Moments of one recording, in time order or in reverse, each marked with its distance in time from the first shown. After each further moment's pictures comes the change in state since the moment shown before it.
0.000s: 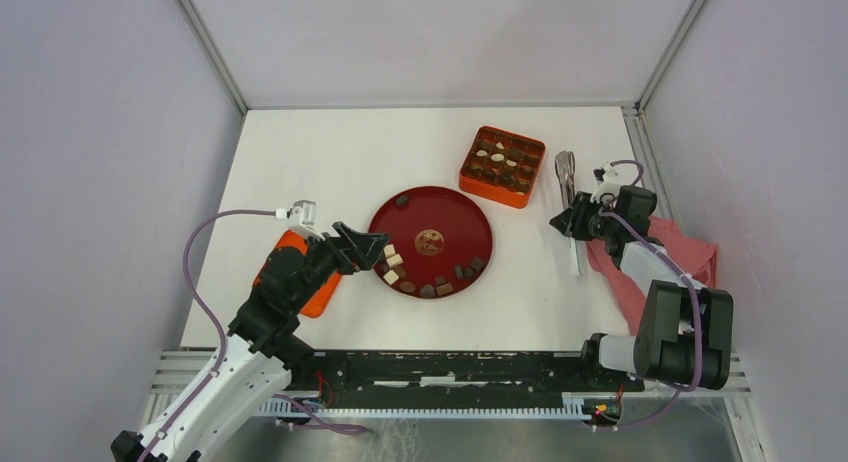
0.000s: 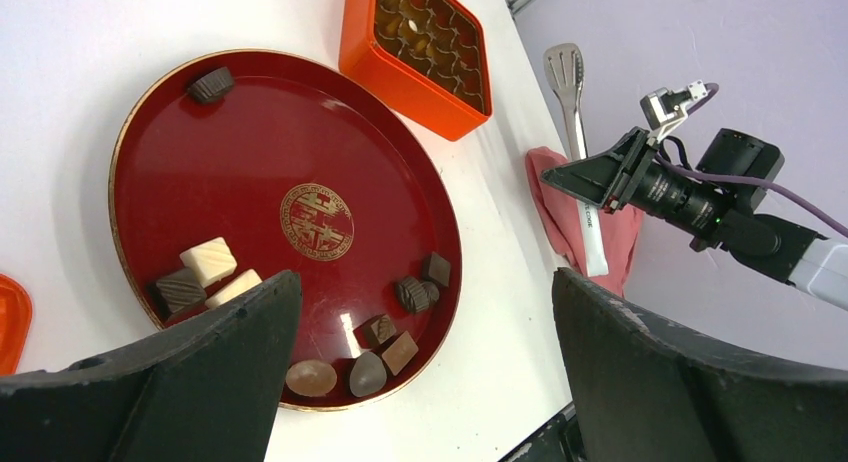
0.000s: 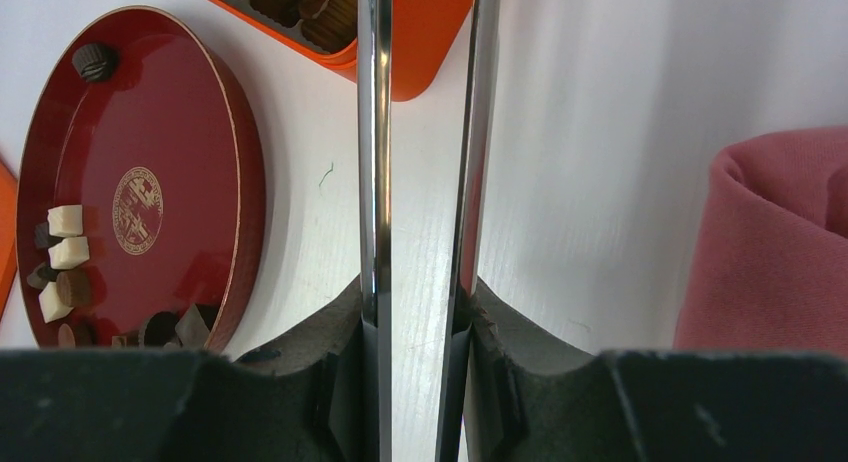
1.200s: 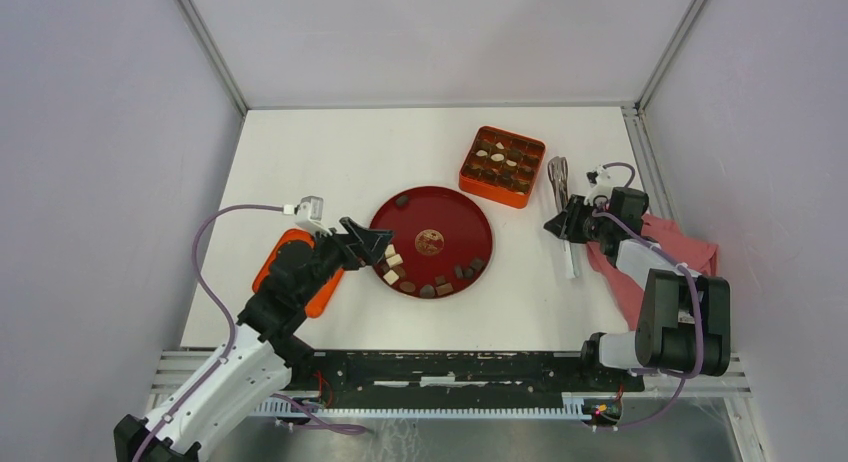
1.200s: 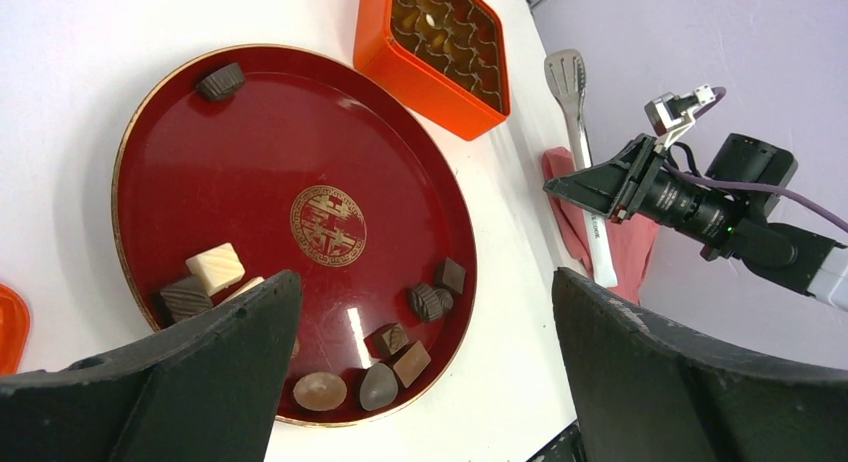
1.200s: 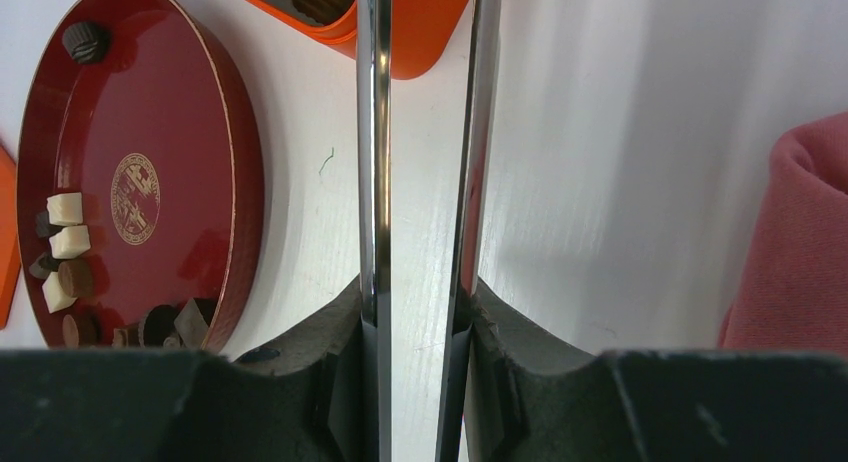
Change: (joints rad) left arm 0.000 0.087 -0.017 0.084 -0.012 0.002; right arm 0.031 0.059 -0.010 0.027 0.002 0.019
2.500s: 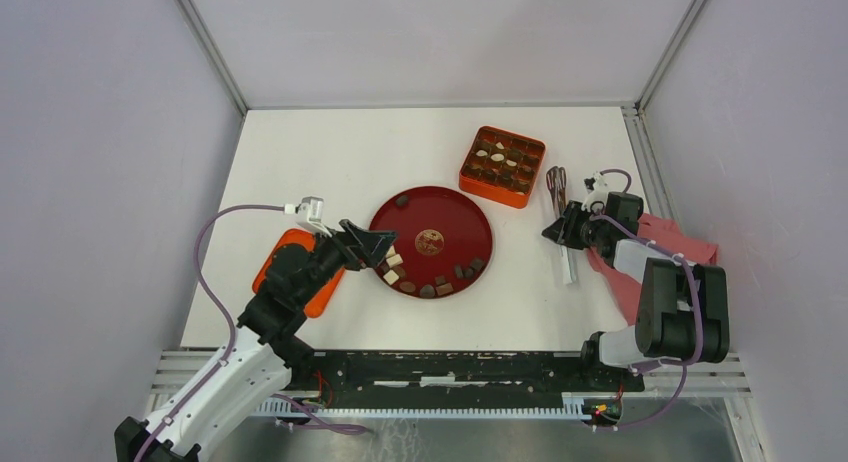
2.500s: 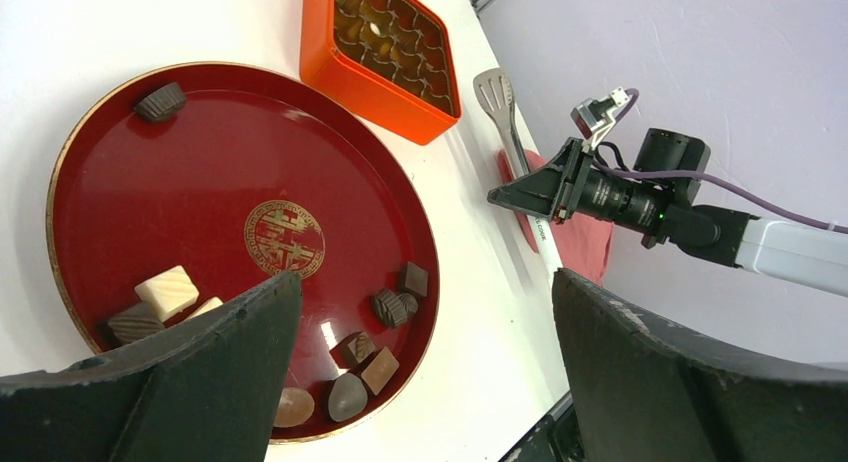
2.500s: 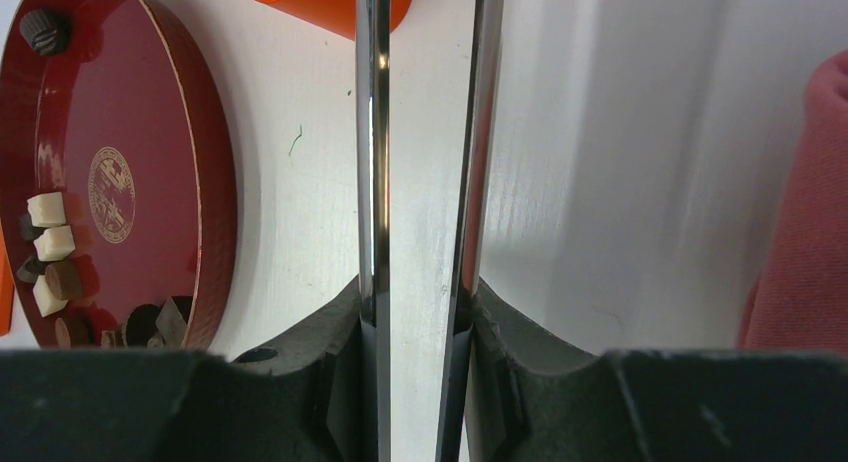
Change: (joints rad) left arm 0.000 -0.015 -0.021 0.077 0.077 -0.002; right arm 0.002 0.058 -0.023 0.020 0.015 0.032
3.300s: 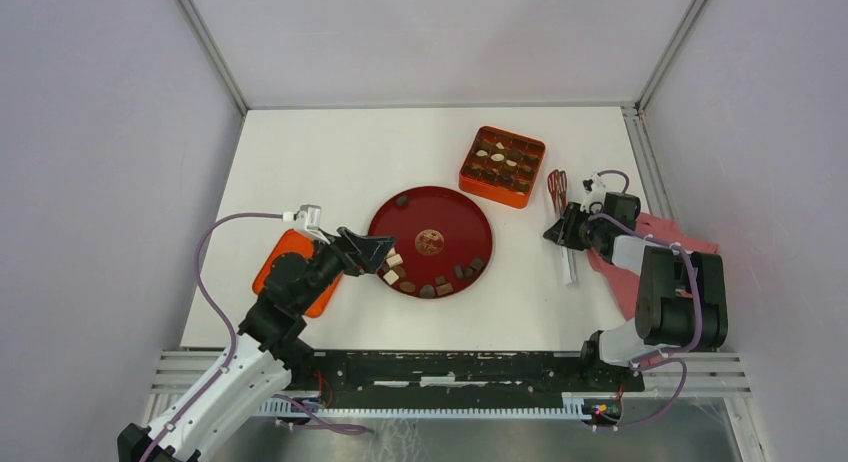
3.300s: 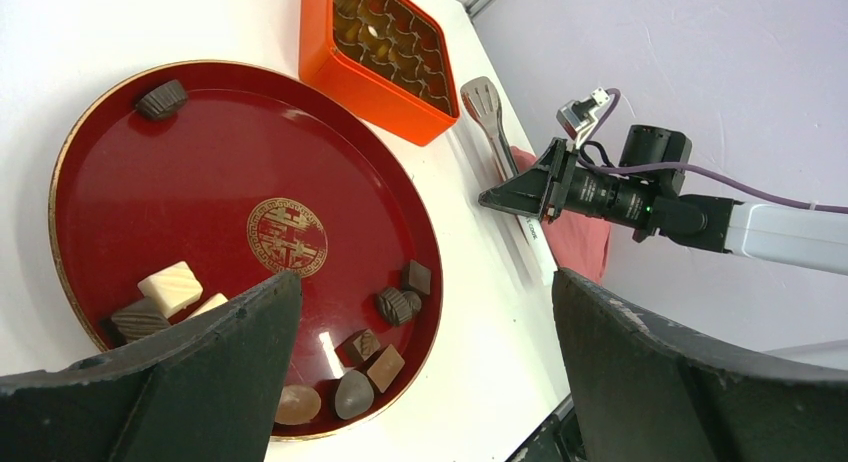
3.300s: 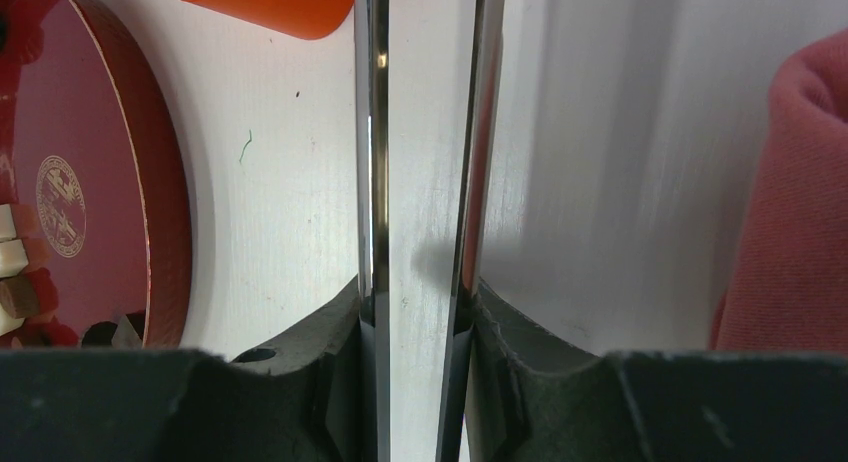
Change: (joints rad) left arm 0.000 -0.061 -0.072 0.043 -0.006 -0.001; right arm 0.000 0.070 0.013 0.009 0.058 -0.021
